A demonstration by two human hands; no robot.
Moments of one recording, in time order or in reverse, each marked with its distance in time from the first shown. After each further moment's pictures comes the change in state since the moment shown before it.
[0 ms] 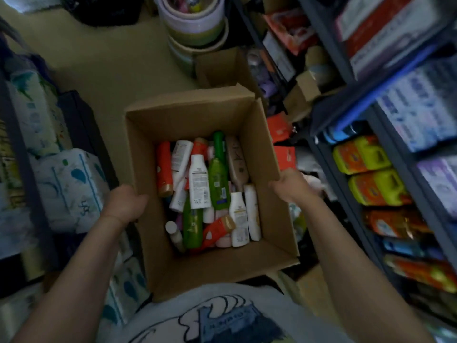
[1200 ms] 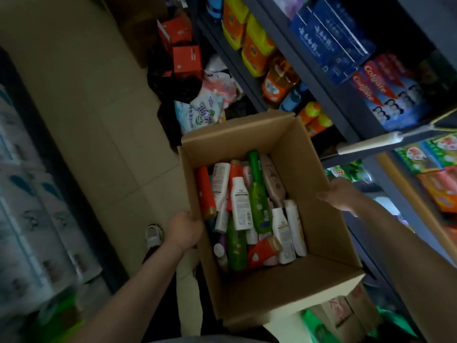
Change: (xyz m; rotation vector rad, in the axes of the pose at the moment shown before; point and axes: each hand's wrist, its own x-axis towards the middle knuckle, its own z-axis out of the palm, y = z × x) left_hand -0.485 -0.051 0.642 0.027 -0.186 0.064; right_hand -0.277 0.769 0.020 0.052 -0.052 0.256
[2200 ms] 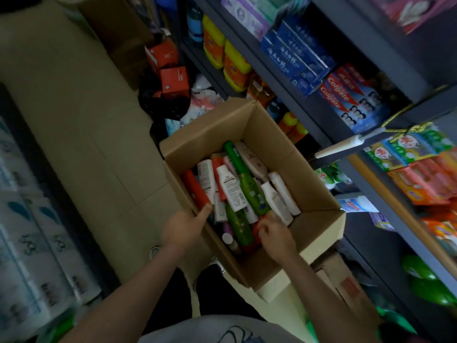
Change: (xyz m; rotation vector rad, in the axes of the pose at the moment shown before) left_hand -0.029 0.051 0.003 0.050 0.085 0.131; right_hand -0.053 -0.009 0.136 0.079 0.128 -0.340
